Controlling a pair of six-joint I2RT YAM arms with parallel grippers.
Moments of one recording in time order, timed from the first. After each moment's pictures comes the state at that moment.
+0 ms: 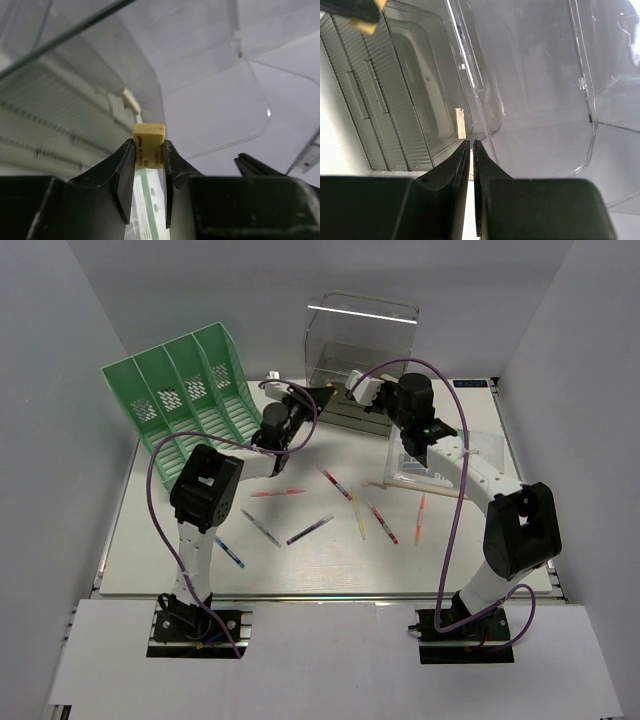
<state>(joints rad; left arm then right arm) -0.46 2.15 1.30 0.97 0.06 -1.13 0.43 1.65 1.28 0.17 -0.02 -1.01</state>
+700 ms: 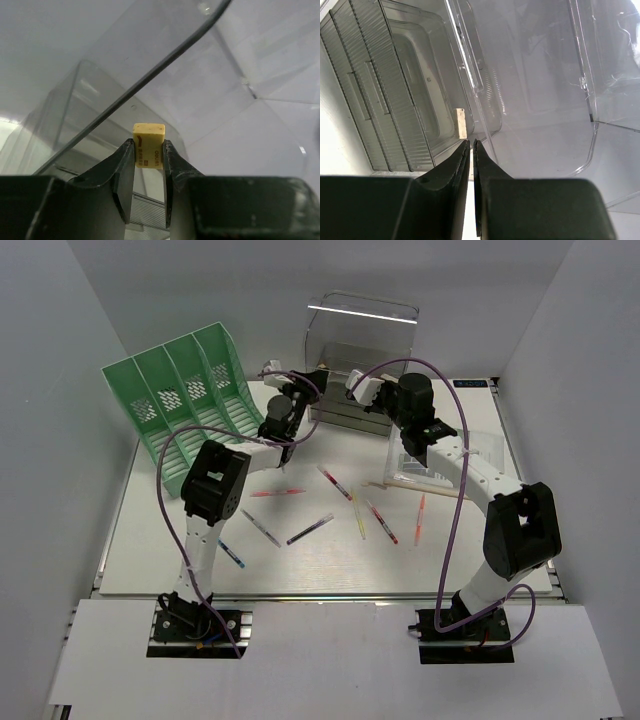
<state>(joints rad) -0.46 2.26 1.48 1.07 -0.11 -0.85 0.43 1.65 1.28 0.17 -0.02 -1.00</state>
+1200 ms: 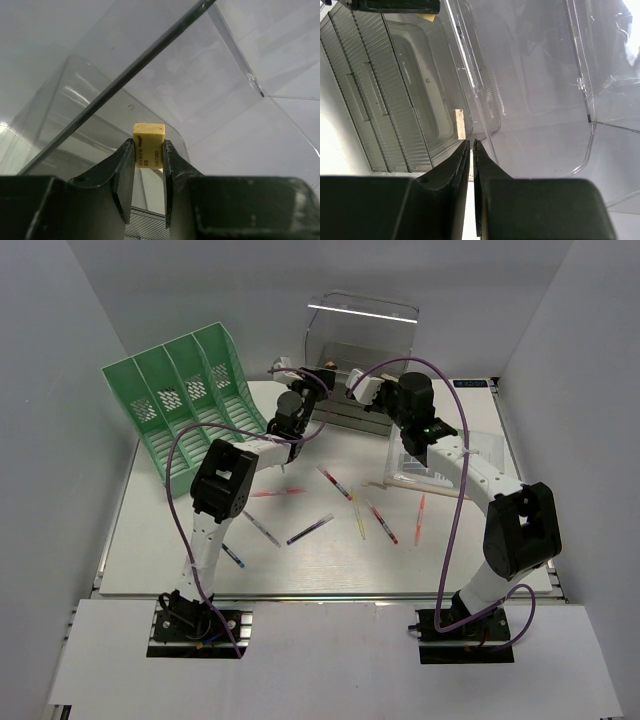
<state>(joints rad) -0.48 2.35 1.62 1.02 -0.14 -0.83 0.43 1.65 1.29 0.17 -0.02 -1.00</state>
